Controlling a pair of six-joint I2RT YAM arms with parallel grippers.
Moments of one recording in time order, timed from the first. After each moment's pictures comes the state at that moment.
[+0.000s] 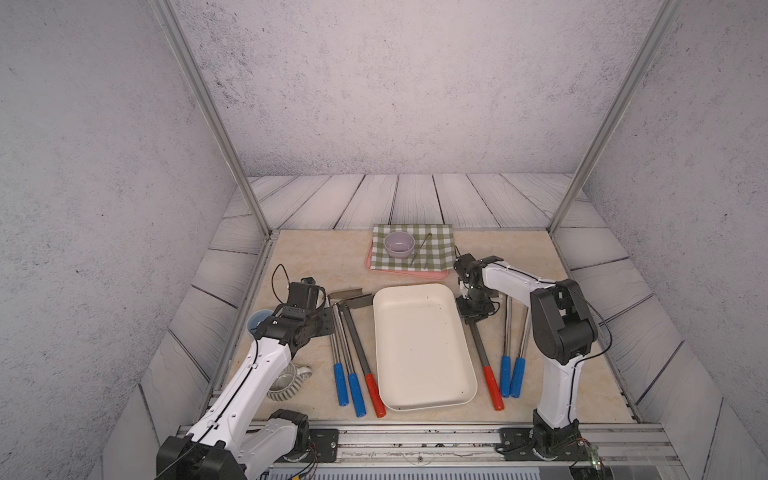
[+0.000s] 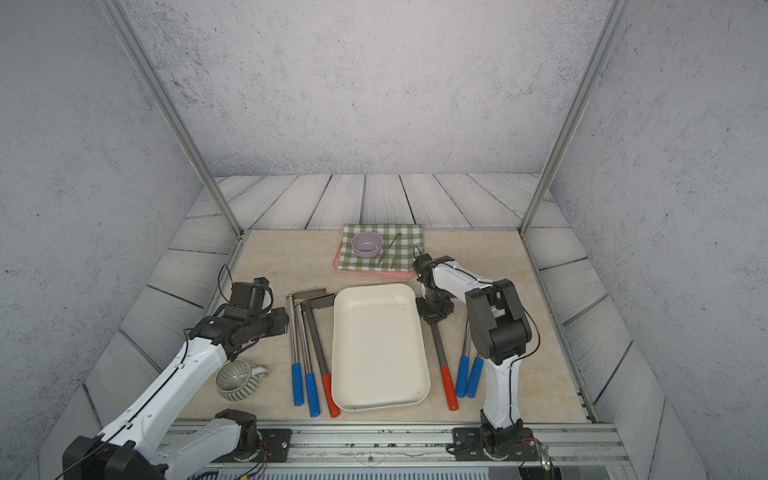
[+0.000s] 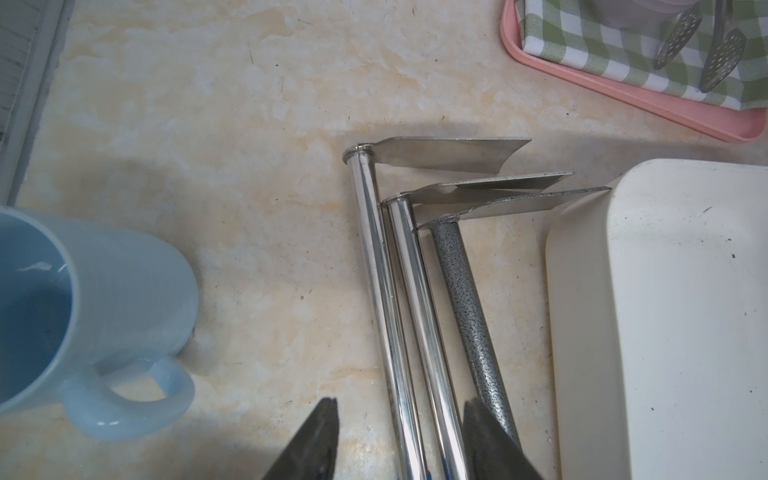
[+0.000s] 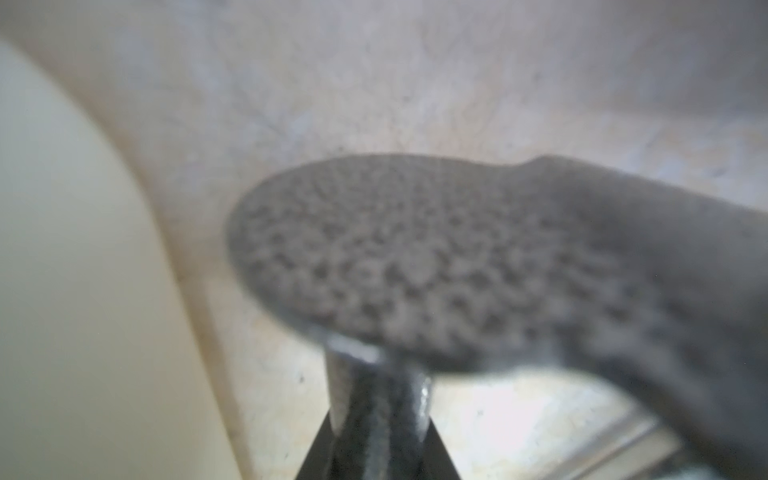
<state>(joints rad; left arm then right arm) -0.23 1.03 0.79 -0.69 -0.05 -0.32 0.39 1.96 1.43 -1.06 0.01 0.19</state>
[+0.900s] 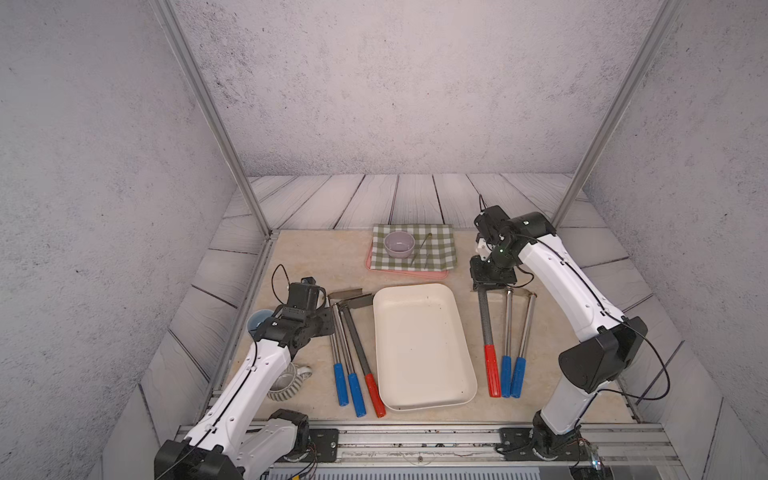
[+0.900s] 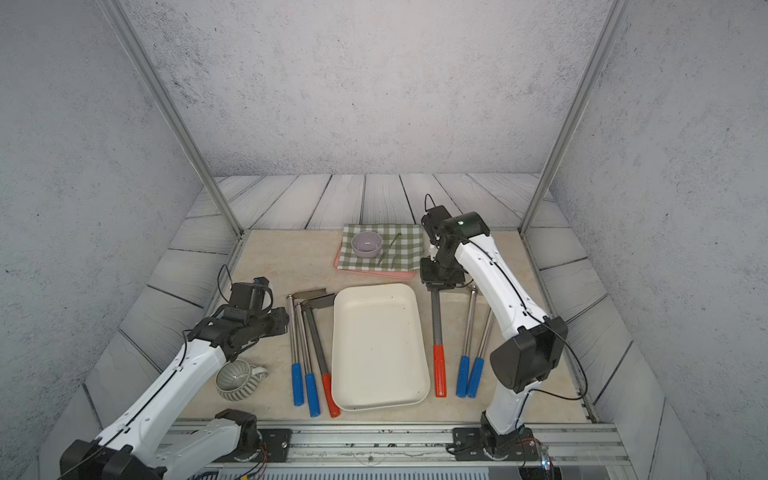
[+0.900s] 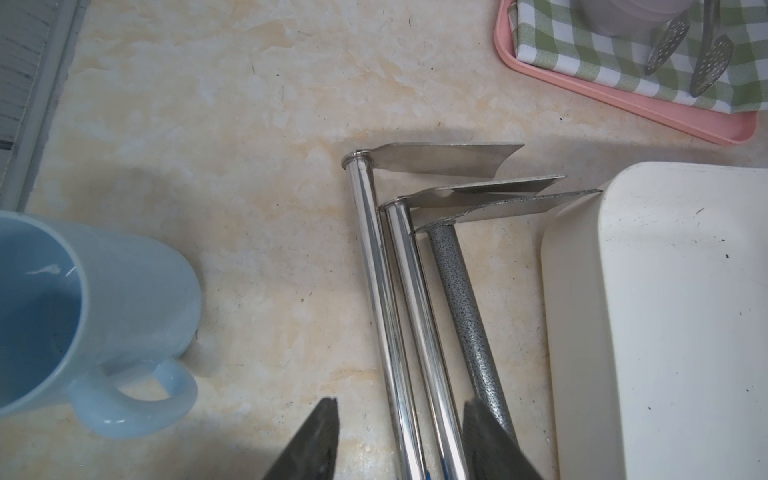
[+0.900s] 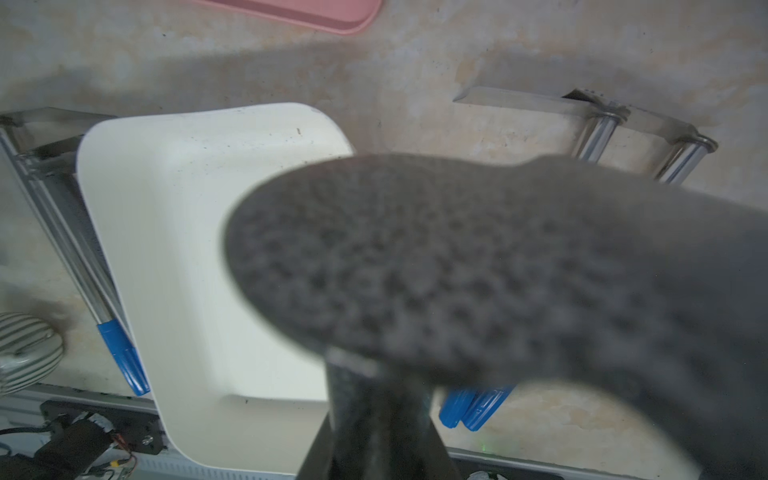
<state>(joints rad) -0.25 1.02 0.79 -0.69 -0.06 -0.32 0.47 1.75 1.97 -1.57 -0.08 0.39</state>
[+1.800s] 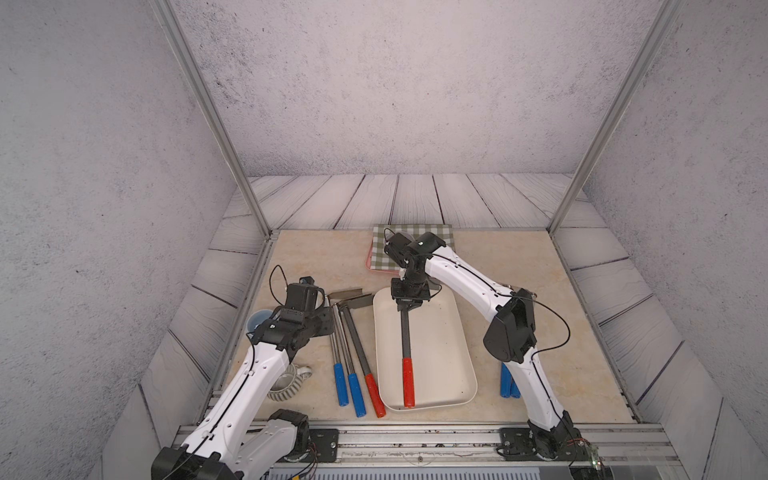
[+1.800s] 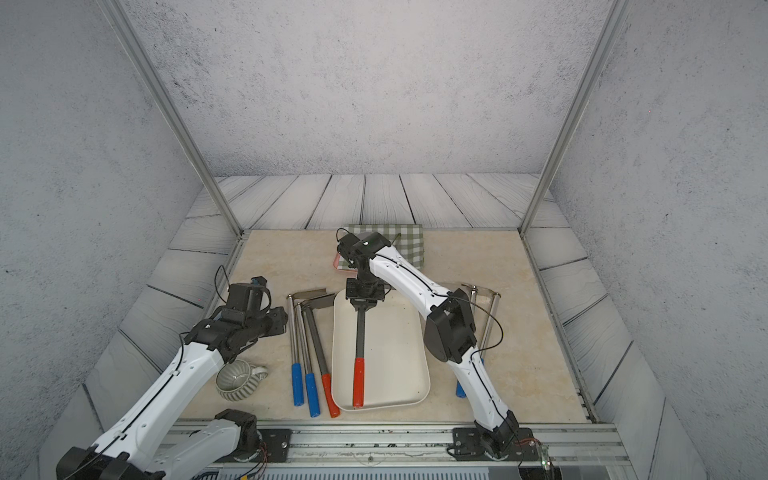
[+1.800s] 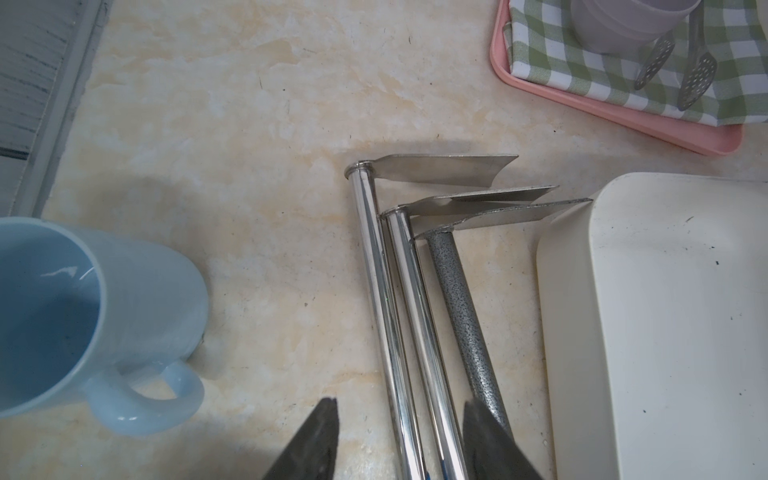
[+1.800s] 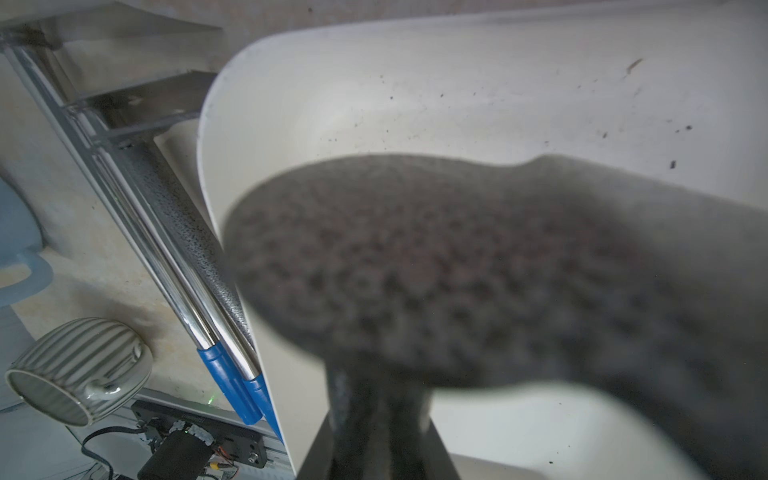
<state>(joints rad) -0.25 0.99 0.79 -0.69 -0.07 -0.32 0.79 2.28 2.30 -1.48 -0.21 0.71</state>
